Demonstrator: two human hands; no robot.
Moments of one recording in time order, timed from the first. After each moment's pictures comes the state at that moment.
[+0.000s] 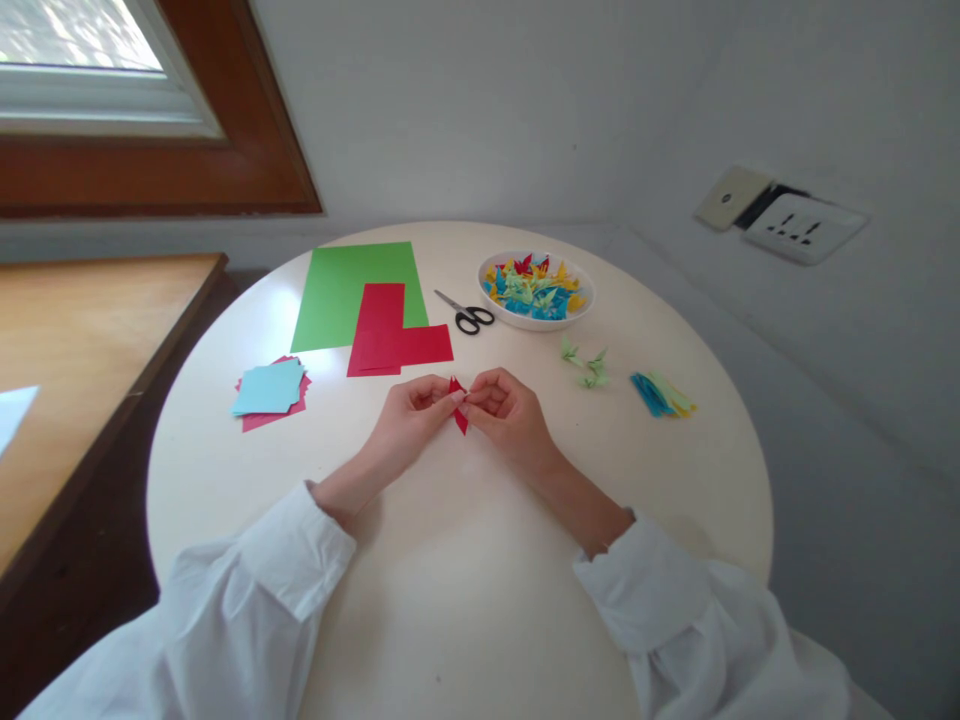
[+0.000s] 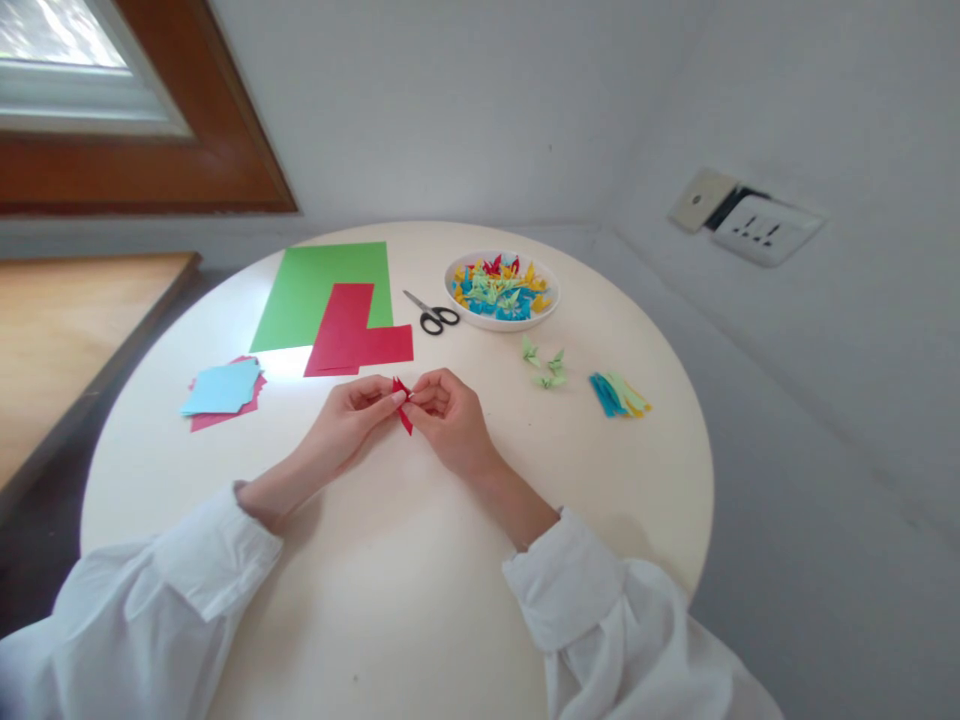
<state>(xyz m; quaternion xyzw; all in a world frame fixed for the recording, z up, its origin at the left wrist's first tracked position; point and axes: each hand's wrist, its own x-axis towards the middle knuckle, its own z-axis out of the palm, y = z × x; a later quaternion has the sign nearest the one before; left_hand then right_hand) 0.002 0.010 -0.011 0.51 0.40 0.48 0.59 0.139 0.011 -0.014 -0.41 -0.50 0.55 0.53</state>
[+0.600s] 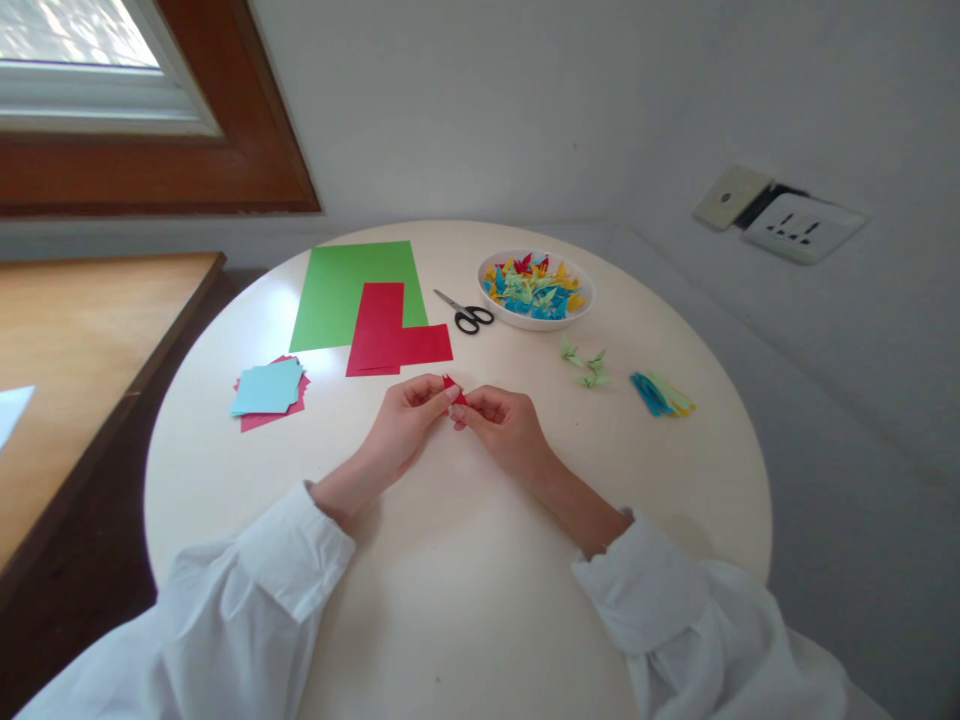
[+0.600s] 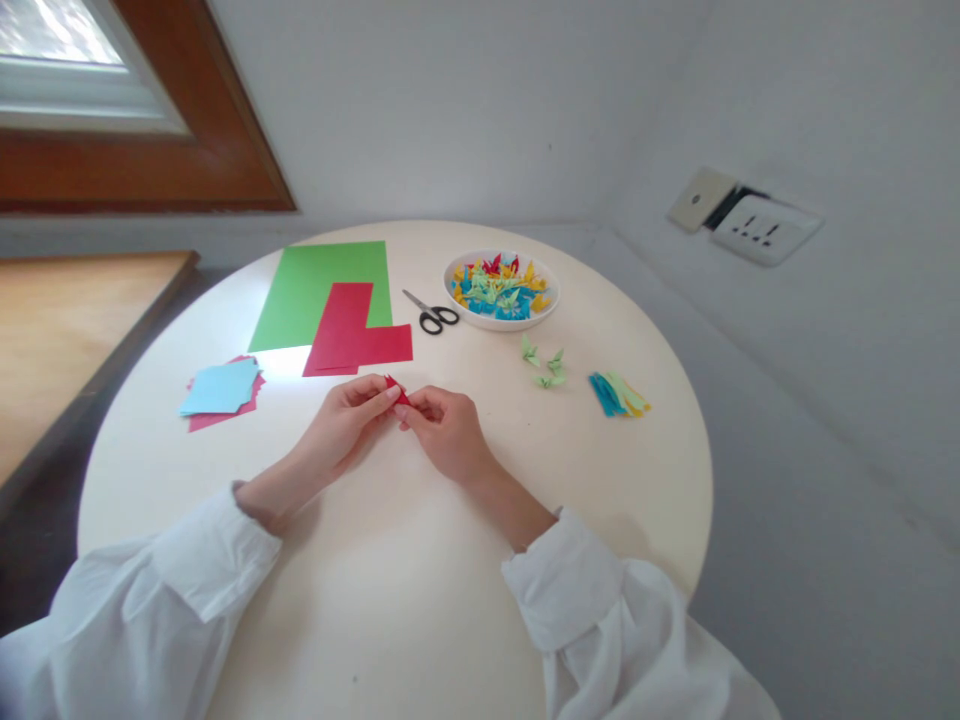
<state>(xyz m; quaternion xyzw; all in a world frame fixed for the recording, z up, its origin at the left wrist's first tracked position) 0.006 0.009 -0.005 0.44 0.36 0.50 0.65 0.140 0.007 -0.013 -0.45 -0.61 0.47 0.46</state>
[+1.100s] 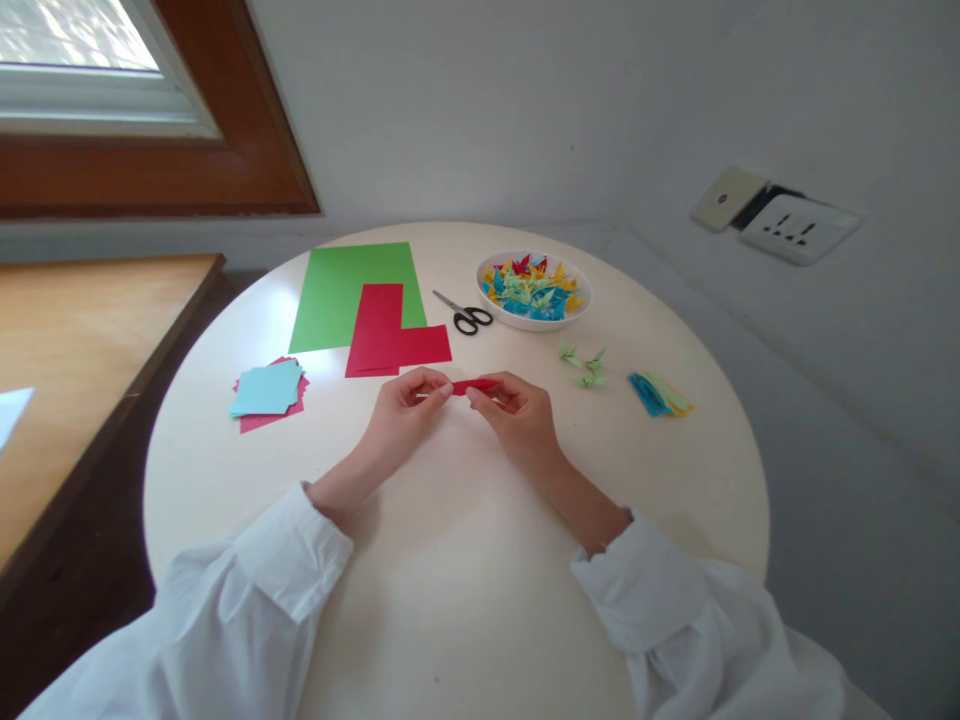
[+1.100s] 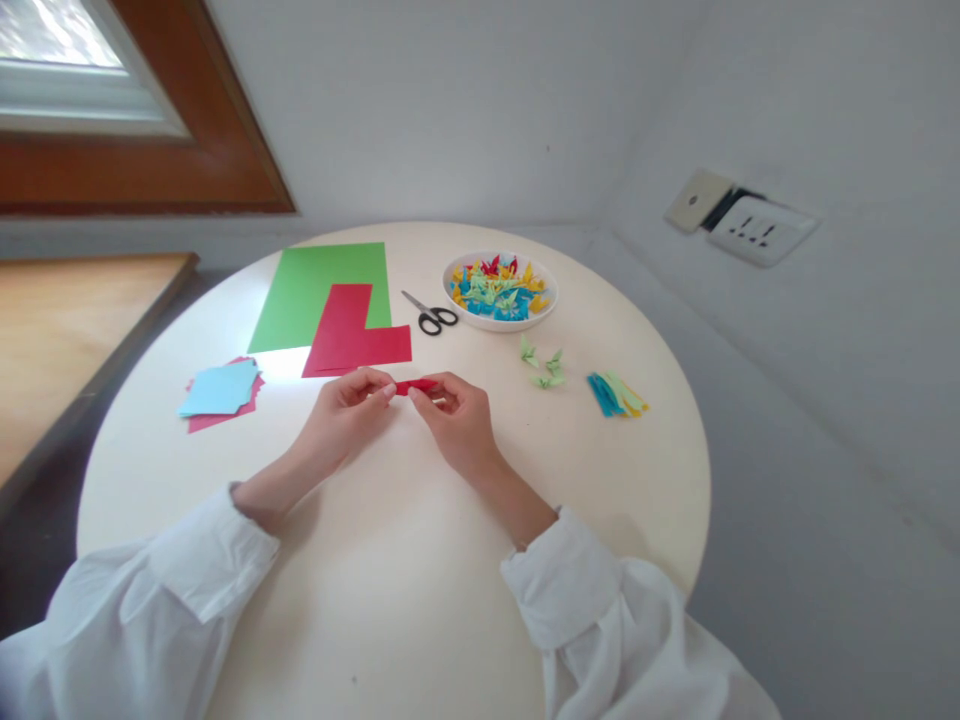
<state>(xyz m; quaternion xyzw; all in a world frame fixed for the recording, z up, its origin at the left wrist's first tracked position) 0.001 0.014 -0.006 0.52 0.47 0.50 0.51 0.143 0.009 -0.007 -0.47 -0.54 0.43 0.54</state>
